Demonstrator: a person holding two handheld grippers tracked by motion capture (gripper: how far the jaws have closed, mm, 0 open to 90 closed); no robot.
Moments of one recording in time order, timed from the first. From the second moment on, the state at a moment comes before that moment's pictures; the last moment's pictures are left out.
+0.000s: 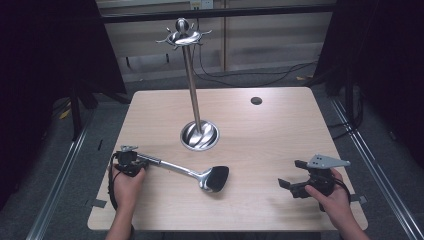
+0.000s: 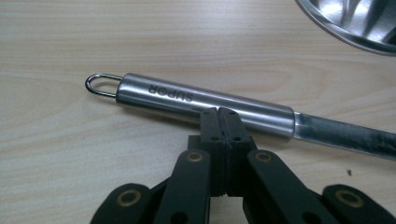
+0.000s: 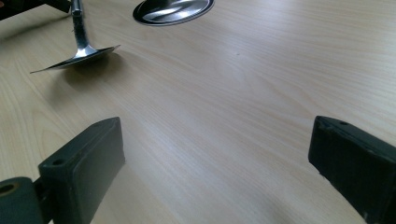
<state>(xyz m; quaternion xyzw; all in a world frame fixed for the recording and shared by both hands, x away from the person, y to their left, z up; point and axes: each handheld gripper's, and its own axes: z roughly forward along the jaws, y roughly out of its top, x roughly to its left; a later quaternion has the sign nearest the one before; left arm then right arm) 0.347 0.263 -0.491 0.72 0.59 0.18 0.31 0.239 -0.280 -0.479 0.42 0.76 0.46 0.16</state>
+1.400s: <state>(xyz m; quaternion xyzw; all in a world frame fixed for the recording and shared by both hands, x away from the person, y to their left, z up) 0.419 0.202 -0.495 0.71 0.61 0.13 0.32 0.222 -0.303 -0.478 0.45 0.75 0.46 0.18</state>
